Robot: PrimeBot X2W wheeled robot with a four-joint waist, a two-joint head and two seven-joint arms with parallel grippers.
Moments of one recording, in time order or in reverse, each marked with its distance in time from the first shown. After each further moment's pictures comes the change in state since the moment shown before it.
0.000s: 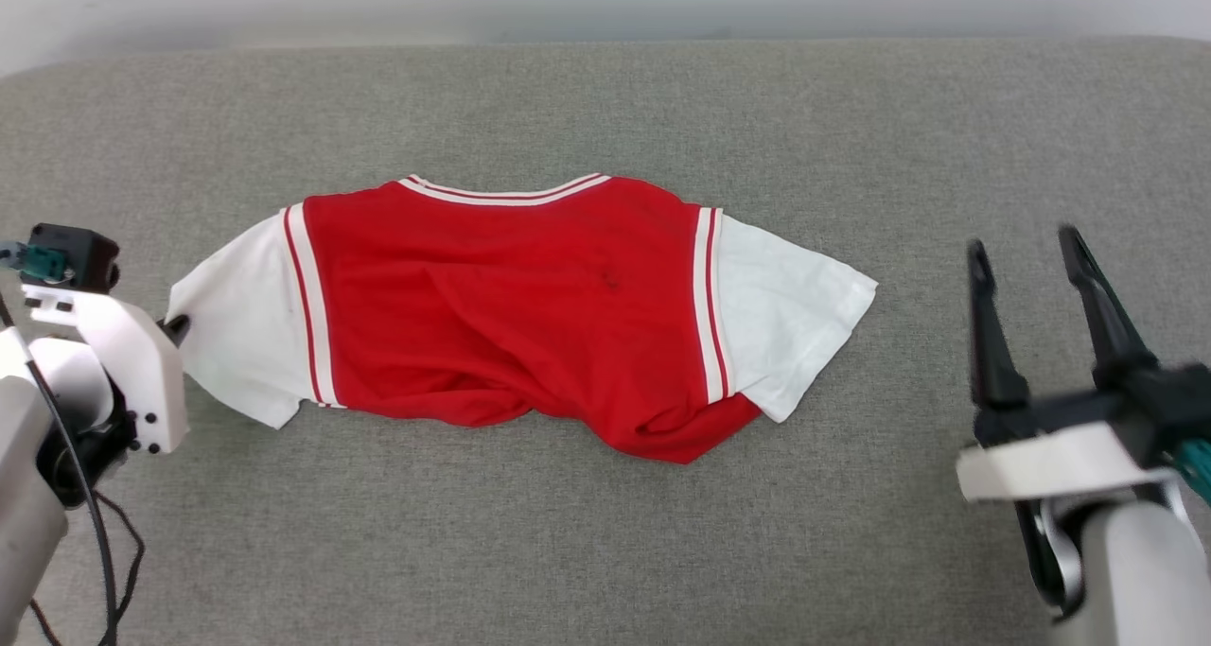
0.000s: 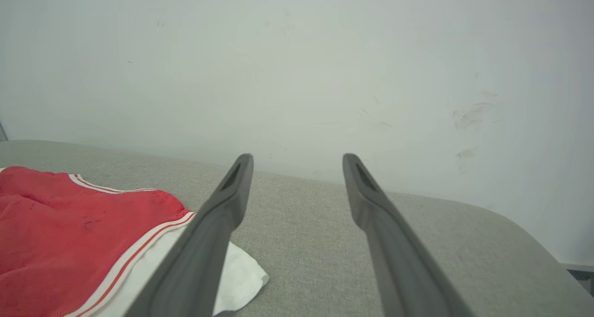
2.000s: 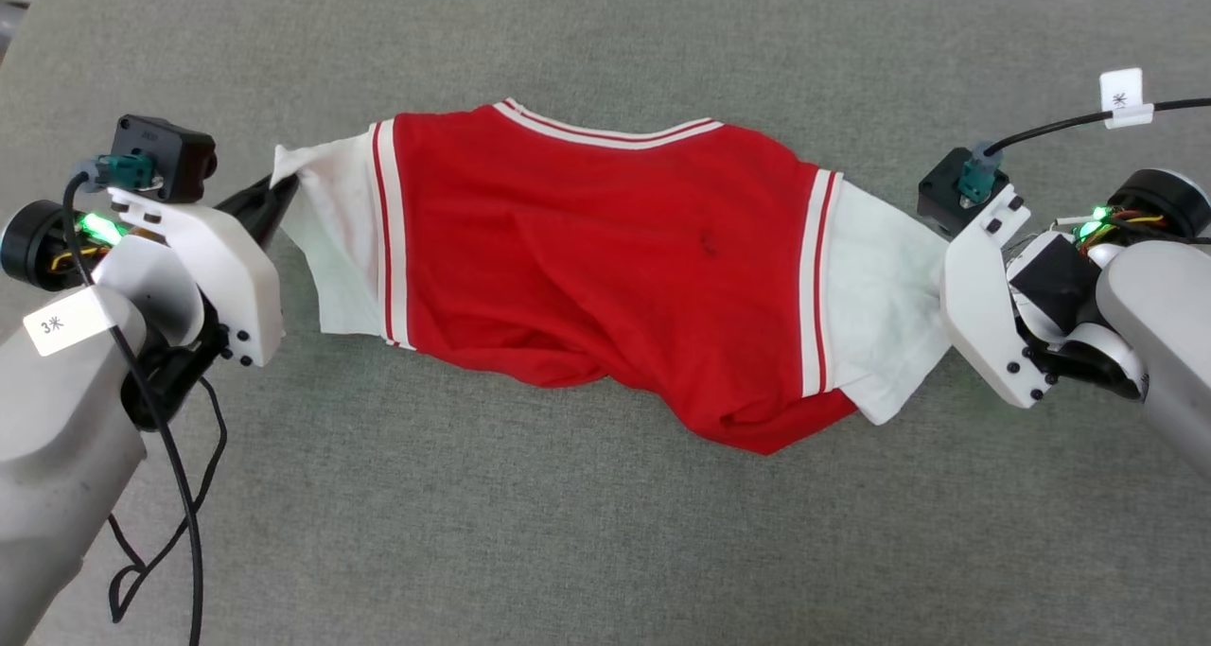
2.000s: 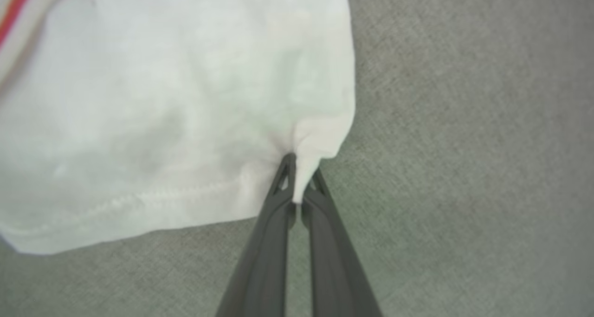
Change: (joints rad) left arm -0.106 -0.058 -0.030 -0.195 0.089 0.040 -0.157; right arm -0.817 -0.588 1.137 0.407 0.776 0.000 1.006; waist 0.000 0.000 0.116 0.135
